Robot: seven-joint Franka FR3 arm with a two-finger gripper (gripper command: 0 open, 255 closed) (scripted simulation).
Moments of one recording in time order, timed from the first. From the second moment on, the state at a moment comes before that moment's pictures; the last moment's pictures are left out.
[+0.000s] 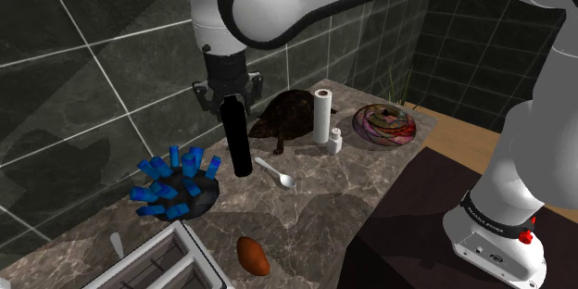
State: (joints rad) arm 0.41 0.16 0.36 -1.67 -0.16 1.94 1.07
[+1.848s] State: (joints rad) arm 0.41 0.22 0.35 -1.87 -0.20 2.18 1.11
